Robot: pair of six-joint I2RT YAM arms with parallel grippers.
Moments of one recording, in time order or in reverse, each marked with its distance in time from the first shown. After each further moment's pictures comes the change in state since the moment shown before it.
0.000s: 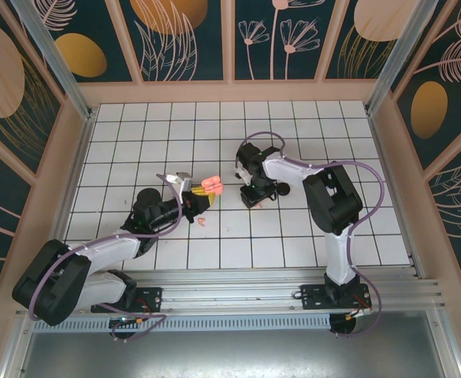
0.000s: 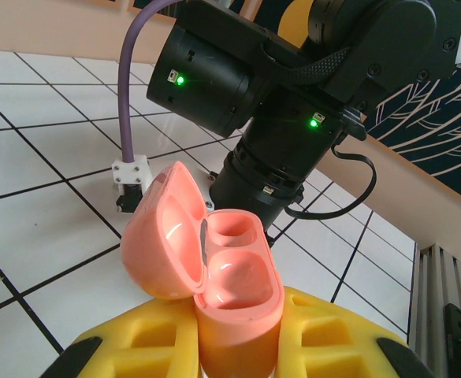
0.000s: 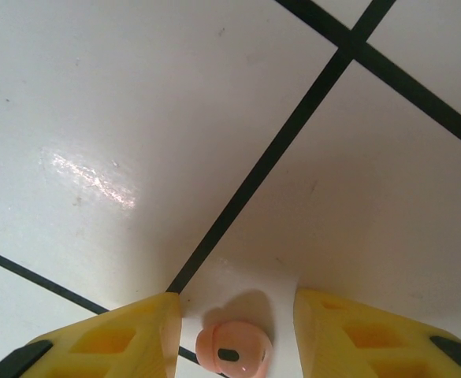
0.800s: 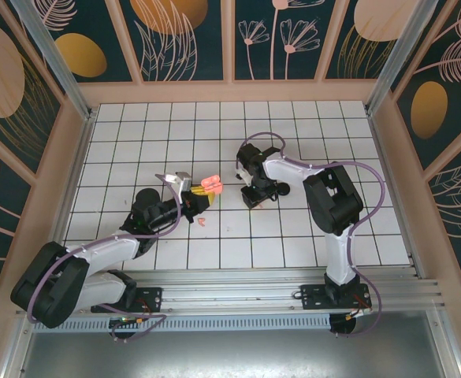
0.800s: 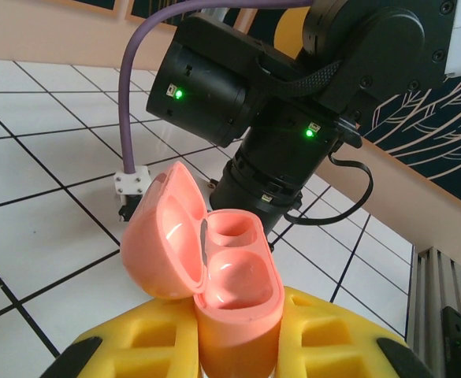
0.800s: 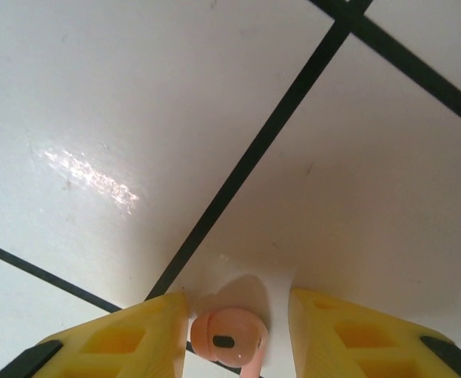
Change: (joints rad) left arm 0.000 -0.019 0.000 -0.003 0.000 0.000; right arm 0.002 -0.008 -0.010 -0.012 0.009 0.002
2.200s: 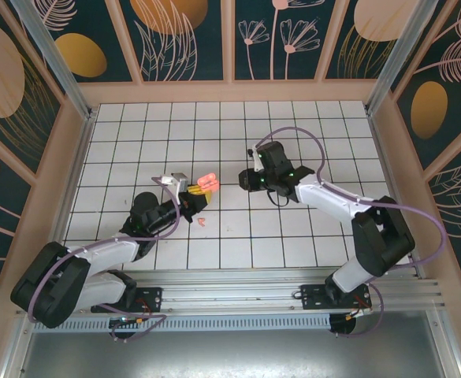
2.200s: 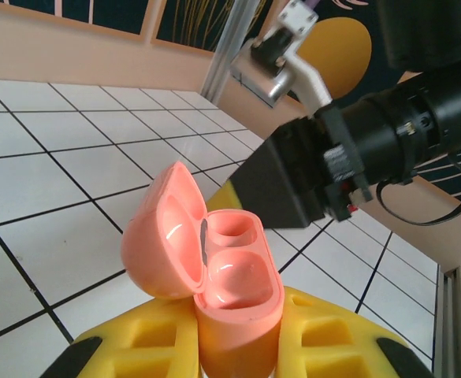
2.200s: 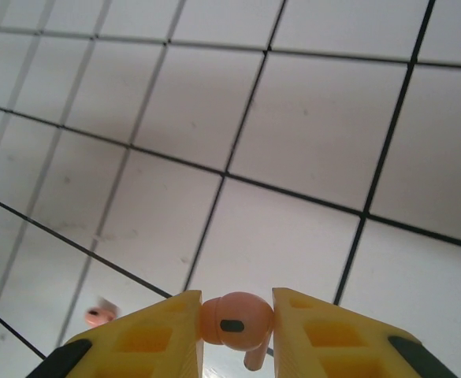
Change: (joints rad) left arm 0.000 0.007 -0.044 0.089 -0.073 0.002; right arm 0.000 -0.476 -0.398 0.654 -0.126 0.428
